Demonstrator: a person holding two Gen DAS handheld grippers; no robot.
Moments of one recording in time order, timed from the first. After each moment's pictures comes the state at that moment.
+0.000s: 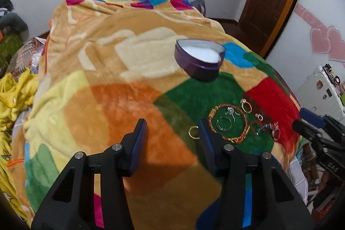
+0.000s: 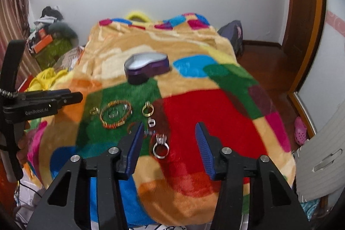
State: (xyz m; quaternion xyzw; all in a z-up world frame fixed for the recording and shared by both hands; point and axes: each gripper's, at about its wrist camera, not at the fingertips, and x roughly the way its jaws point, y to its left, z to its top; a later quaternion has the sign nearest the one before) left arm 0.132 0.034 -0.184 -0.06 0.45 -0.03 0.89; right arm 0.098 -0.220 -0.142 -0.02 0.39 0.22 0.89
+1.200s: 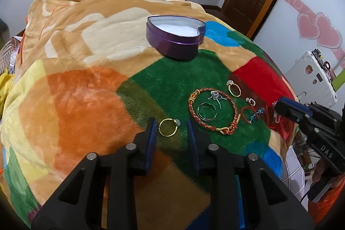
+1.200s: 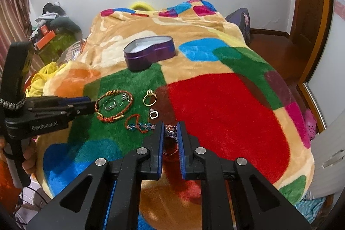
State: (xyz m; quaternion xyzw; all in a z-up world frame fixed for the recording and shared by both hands) left arm 0.147 0.009 -0.216 -0.05 0.48 -0.09 0.87; right arm 0.113 -0.213 -0.156 0.00 0.41 0.23 0.88
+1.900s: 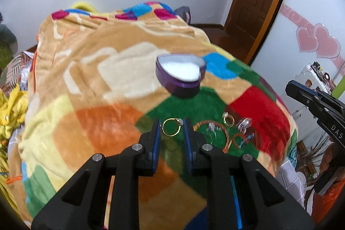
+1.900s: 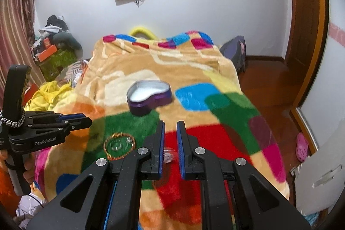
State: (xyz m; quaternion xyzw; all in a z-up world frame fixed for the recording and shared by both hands) left arm 0.147 0.020 -0.161 -0.04 0.42 -0.07 0.90; right arm 0.124 -0.209 -0.098 -0.02 0.32 0.23 0.92
